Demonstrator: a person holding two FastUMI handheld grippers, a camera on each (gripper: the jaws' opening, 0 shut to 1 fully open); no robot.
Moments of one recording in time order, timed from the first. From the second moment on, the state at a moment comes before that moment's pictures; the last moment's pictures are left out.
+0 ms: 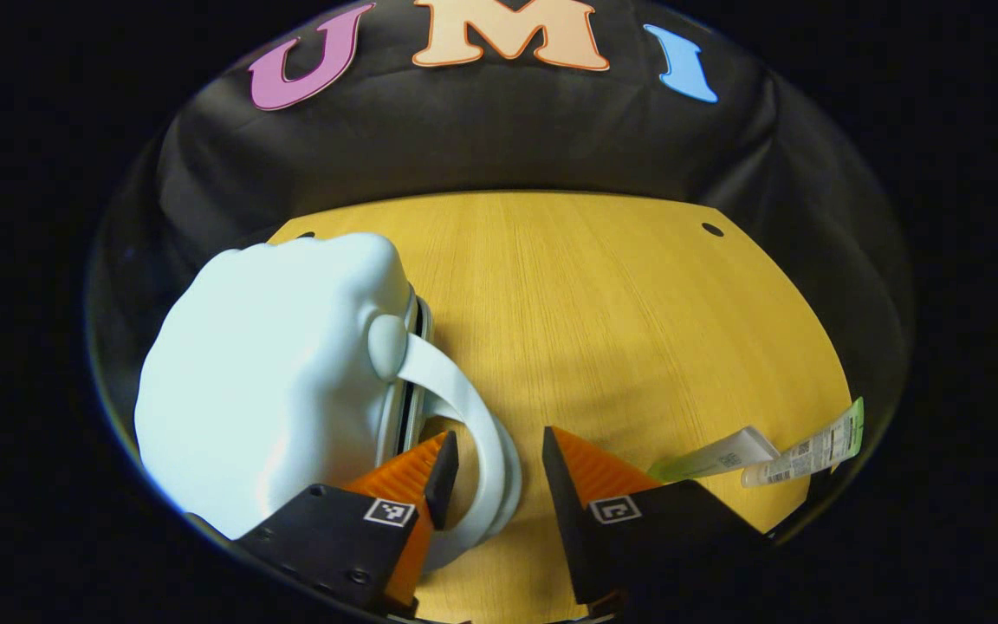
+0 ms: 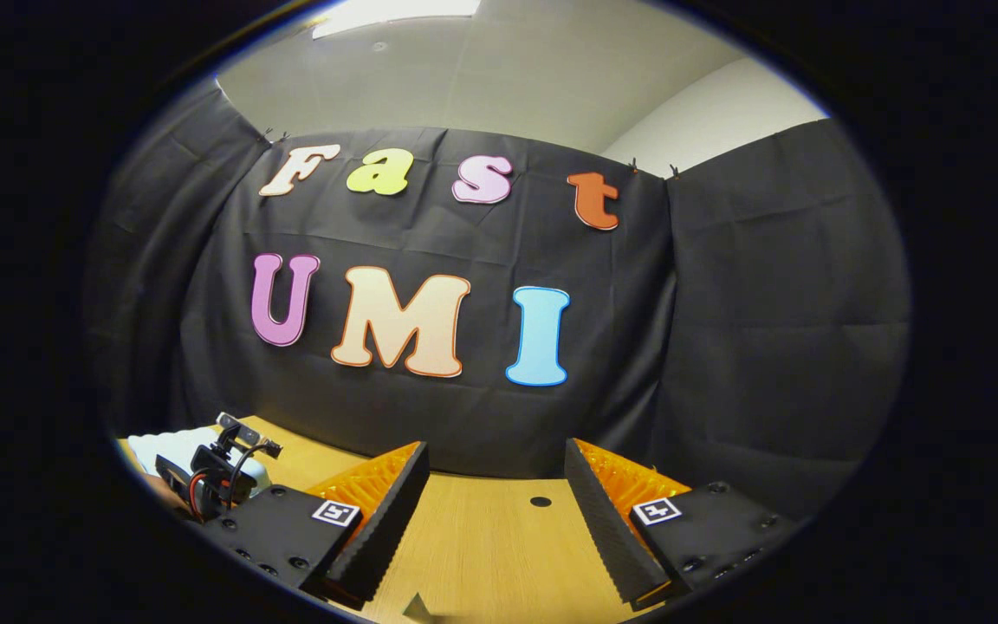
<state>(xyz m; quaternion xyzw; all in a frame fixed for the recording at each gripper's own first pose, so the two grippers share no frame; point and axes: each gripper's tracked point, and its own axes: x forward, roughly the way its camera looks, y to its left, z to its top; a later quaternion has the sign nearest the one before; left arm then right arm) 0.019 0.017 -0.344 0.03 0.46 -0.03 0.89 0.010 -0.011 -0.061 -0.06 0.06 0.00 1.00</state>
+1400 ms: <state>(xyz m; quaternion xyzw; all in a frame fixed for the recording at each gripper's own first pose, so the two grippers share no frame) 0.066 0.203 -0.078 0.05 0.34 -0.01 0.94 0.023 0.066 -0.090 0.00 0.06 0.04 1.00</state>
